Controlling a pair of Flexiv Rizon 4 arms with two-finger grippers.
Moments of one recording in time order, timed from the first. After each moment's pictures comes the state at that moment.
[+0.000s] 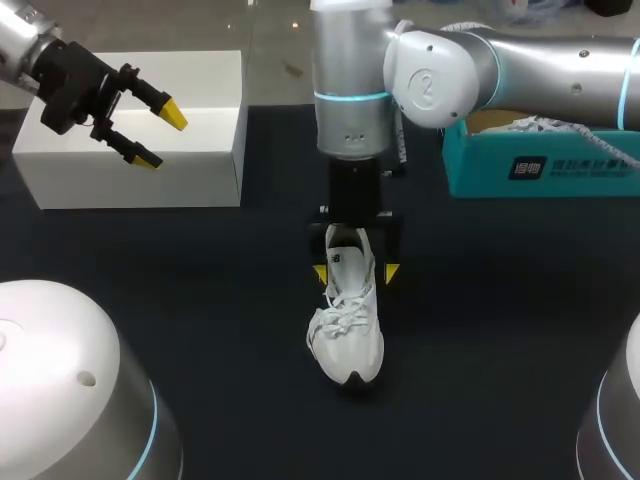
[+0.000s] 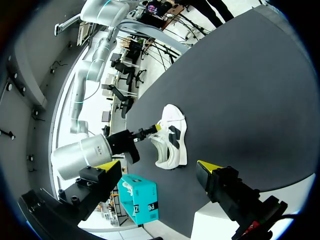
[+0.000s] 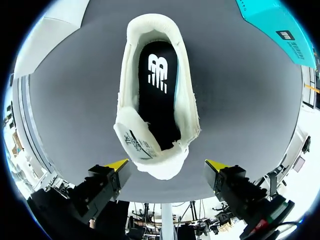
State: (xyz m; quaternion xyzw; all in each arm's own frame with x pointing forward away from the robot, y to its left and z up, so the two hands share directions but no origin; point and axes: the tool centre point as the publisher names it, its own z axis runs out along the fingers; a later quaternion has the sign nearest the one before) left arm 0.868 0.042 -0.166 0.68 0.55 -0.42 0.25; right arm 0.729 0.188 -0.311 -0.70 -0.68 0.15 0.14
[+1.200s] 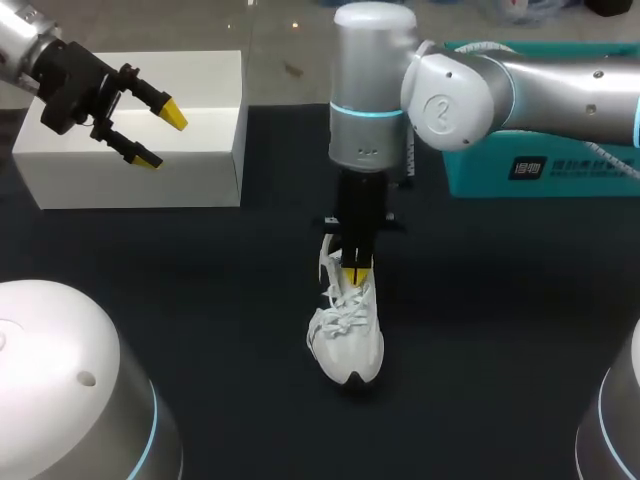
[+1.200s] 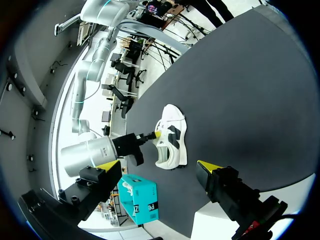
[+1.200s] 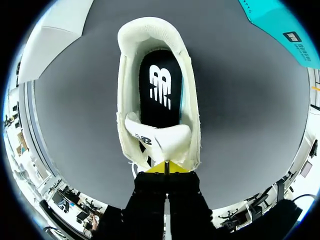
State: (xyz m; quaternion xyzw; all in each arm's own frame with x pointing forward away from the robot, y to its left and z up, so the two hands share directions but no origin) left arm 0.868 0.042 -0.166 0.68 0.55 -0.42 0.25; right arm 0.748 0.190 -0.342 -0.71 -0.68 0.11 0.14
